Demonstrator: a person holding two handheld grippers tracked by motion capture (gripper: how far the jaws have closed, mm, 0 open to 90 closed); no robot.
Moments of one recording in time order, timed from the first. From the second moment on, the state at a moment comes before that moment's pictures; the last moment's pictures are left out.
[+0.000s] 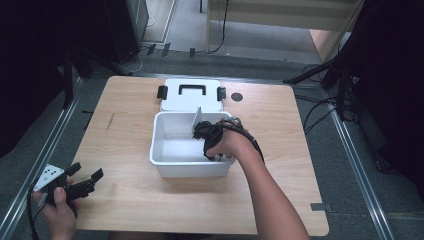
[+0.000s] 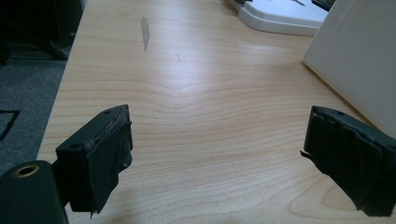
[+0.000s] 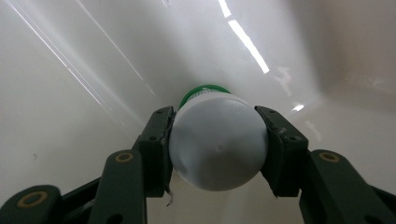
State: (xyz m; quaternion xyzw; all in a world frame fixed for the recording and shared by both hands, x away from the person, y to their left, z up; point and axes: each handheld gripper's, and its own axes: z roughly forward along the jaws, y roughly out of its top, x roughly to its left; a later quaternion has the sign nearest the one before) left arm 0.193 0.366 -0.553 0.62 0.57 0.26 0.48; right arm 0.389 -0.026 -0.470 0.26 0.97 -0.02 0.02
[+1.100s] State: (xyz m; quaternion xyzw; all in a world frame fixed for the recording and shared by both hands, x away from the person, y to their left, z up) left arm 0.193 0.367 -0.553 0.61 0.57 0.26 0.48; right arm 0.388 -0.027 -0.466 0.28 0.96 -0.01 0.01
